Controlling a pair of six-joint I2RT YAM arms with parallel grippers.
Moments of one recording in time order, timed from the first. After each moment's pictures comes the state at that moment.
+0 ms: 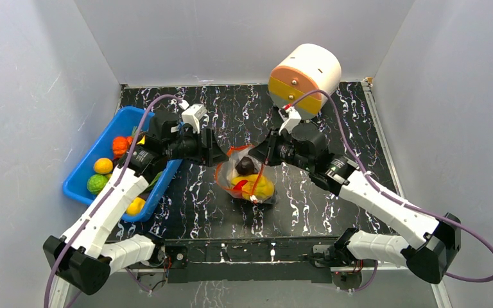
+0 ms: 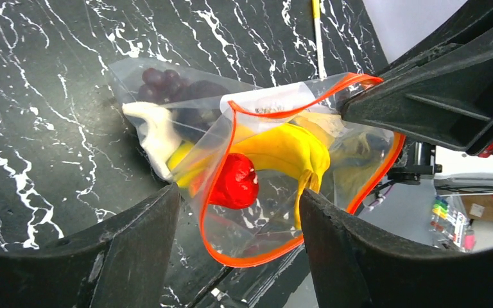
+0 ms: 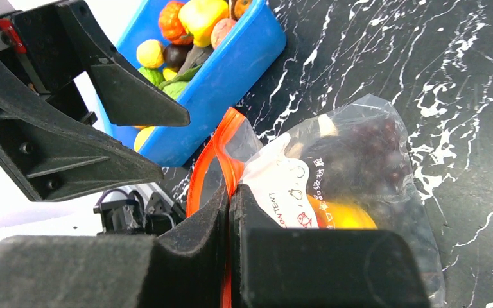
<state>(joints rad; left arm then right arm) -0.47 1.10 1.11 -0.61 0.47 -0.37 0.77 1.10 1.00 -0.20 -0.08 0.68</state>
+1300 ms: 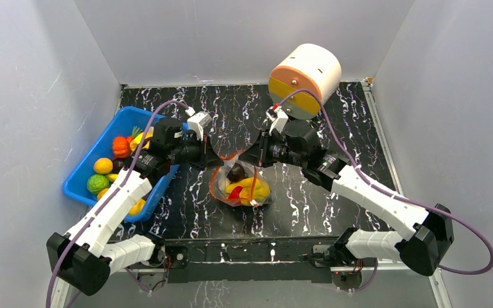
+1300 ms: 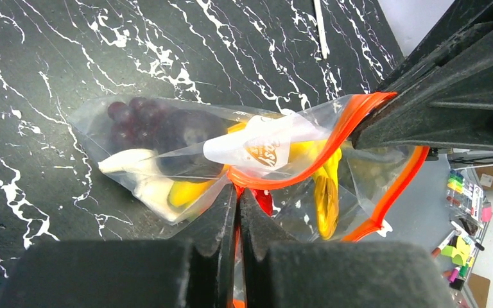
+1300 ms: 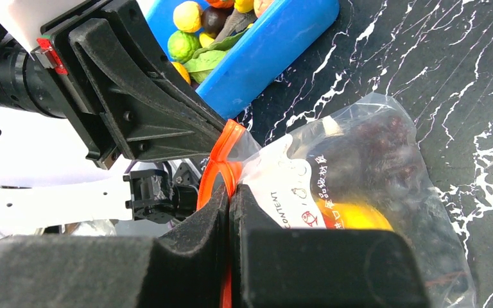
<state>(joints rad) -0.47 1.09 1.00 -0.54 0.53 -0.29 0.77 1.19 1.03 -0.15 -0.28 0.69</state>
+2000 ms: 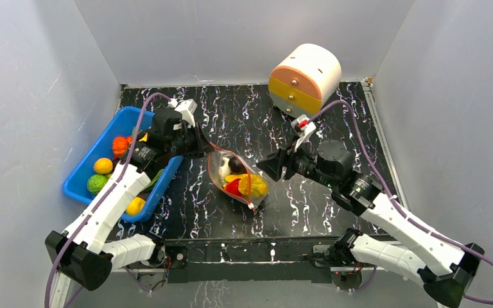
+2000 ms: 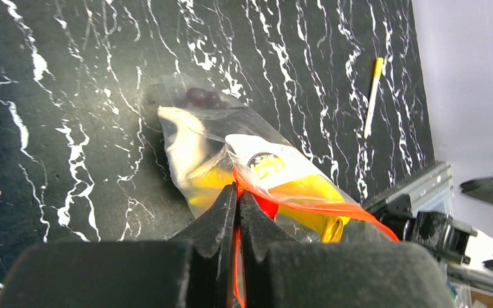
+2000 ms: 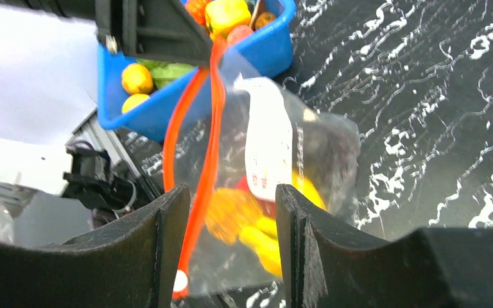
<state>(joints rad) -0.47 1.12 1.12 -0.65 0.21 -0.50 0.78 0.88 0.90 -0.18 -0.17 0.39</state>
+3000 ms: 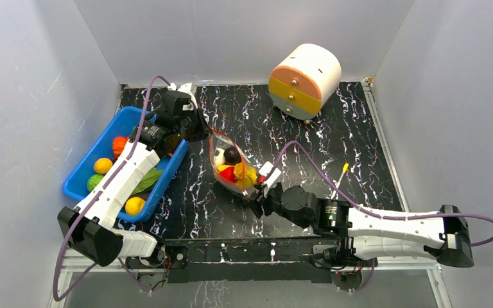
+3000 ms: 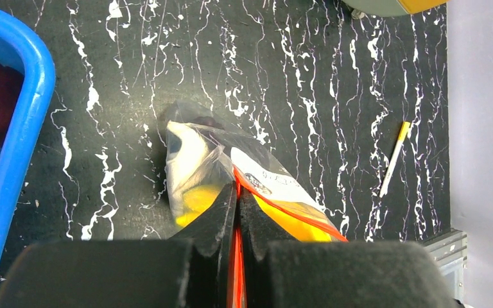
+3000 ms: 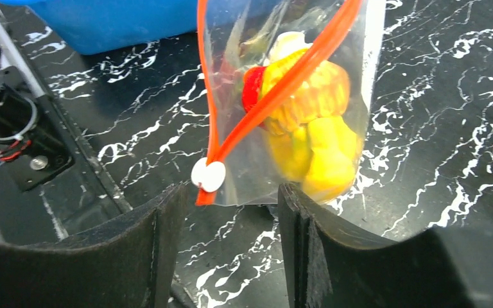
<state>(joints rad) -0.47 1.32 1.35 -0.72 0.01 -0.56 1.31 0.91 0.64 0.00 0.39 0.13</state>
